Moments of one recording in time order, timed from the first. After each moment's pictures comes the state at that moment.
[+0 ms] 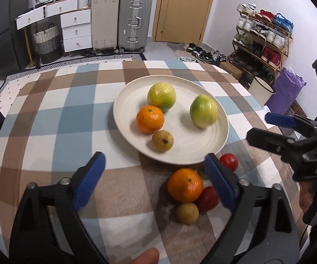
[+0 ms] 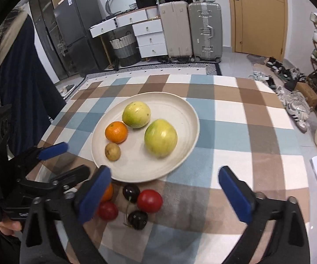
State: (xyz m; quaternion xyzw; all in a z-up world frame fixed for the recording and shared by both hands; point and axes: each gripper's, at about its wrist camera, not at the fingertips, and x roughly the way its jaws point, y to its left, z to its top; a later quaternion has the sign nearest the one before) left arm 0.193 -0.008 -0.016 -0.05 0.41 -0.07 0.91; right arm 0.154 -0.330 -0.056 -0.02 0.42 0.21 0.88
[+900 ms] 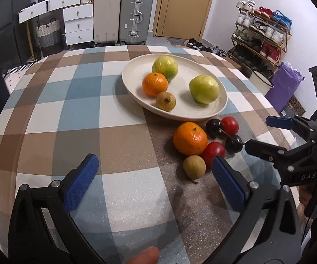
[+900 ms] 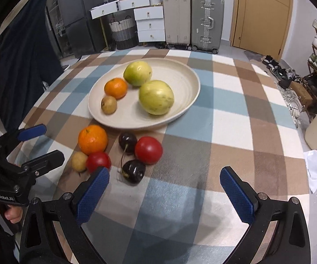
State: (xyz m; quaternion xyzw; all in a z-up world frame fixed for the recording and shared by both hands) left arm 0.137 -0.002 -0.041 -0.05 0.42 -0.07 0.90; right arm 0.107 -0.325 -0.097 -0.08 0.45 0.19 0.87
